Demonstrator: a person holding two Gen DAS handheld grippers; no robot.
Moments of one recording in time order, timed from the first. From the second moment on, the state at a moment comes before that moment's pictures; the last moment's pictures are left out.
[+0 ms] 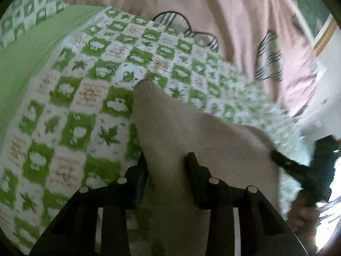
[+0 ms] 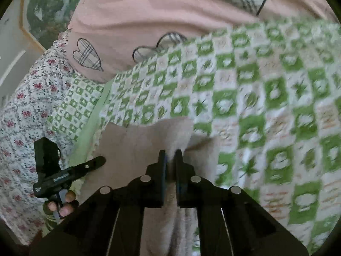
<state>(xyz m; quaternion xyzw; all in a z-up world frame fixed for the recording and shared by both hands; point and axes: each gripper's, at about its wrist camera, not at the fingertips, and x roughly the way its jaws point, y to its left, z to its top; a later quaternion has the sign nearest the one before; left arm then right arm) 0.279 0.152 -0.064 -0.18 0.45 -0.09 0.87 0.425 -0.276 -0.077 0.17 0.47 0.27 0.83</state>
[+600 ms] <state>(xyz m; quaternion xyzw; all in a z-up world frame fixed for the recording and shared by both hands) 0.100 0.144 -0.032 -0.13 0.41 -0.13 0.89 0.305 -0.317 -0.061 0.19 0.49 0.28 0.81</state>
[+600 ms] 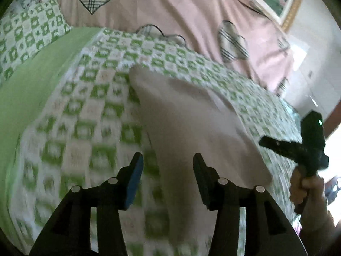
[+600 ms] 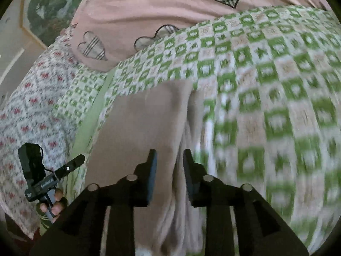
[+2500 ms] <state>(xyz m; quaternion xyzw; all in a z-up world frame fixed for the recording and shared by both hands) 0.051 0.106 -0.091 -0.11 0.46 -0.07 0.88 0.272 -0.314 -0.079 0.15 0.48 0.26 0.82</state>
